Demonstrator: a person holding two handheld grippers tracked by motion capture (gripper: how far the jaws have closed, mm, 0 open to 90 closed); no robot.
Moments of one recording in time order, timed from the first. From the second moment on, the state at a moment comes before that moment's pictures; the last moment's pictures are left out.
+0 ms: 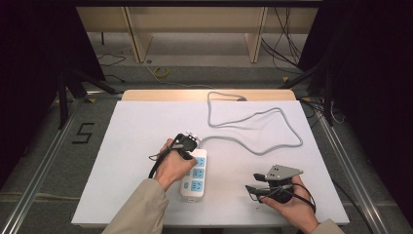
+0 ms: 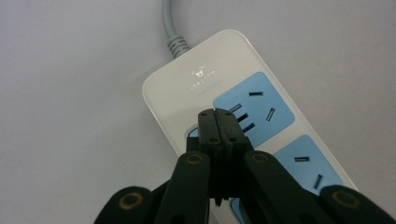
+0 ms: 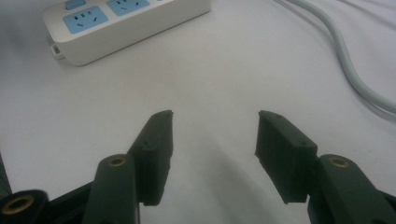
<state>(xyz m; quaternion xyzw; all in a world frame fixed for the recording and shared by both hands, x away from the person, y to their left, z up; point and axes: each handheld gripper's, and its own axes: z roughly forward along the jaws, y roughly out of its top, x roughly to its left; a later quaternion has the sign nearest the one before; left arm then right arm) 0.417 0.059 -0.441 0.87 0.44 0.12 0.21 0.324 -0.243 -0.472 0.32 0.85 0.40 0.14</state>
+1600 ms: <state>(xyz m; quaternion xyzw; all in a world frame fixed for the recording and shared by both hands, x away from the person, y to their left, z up) 0.406 0.079 -0.427 0.86 0.41 0.16 0.24 0.324 -0.244 -0.472 0.32 0.85 0.40 0.14</state>
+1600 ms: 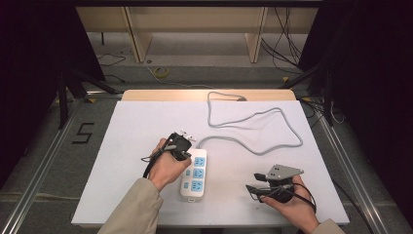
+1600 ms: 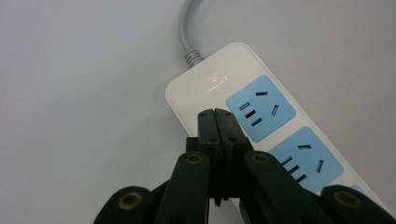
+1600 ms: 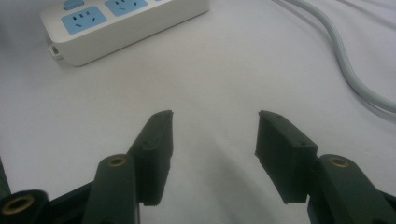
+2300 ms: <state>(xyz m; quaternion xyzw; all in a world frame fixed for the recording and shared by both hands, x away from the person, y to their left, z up) 0.393 0.112 -0.425 0.85 0.42 0.18 0.27 0.324 -0.244 -0.472 0.32 0.85 0.40 0.14</state>
